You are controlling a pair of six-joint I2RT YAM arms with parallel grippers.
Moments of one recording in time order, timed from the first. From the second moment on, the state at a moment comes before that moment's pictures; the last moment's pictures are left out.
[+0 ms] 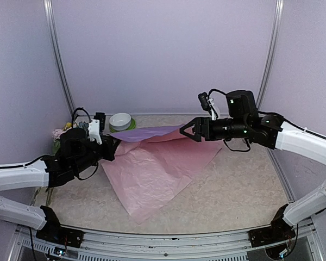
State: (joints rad) left arm -0.84 1.16 0.62 0.30 -0.23 -0.20; right arm 0.79 1.38 1.15 -0.19 -0.30 0.51
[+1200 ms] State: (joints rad) left arm -0.33 0.96 0.27 0.17 -0.05 -1.11; right arm 0.46 2.16 1.56 -0.47 -0.08 0.14
